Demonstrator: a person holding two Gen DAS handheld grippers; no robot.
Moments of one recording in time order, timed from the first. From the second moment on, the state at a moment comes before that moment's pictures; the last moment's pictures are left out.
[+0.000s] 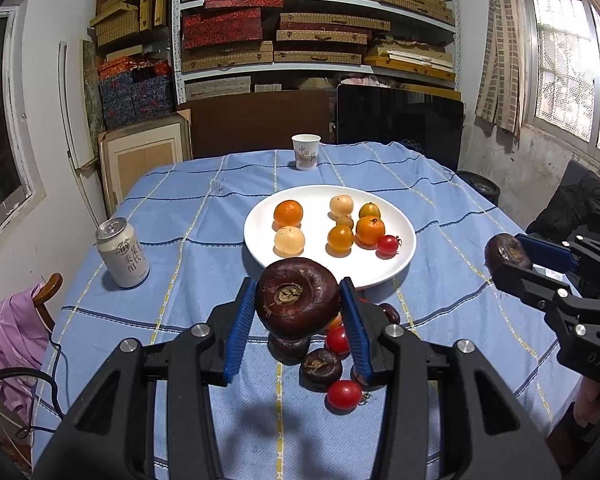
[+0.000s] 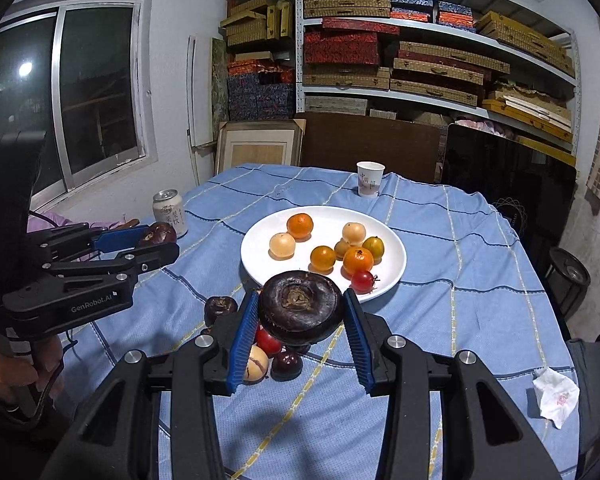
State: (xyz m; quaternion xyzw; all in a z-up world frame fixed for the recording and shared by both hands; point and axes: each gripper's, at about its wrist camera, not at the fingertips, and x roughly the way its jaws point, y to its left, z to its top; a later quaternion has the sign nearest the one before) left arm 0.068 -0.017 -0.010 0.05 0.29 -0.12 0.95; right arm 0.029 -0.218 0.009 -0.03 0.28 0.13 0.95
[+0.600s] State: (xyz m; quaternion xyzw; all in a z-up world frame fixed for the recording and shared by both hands) left arm 0.174 -0.050 -0.027 0.07 0.33 -0.12 0.93; right arm 0.141 -0.224 -0.021 -0.03 0.34 0.13 0.93
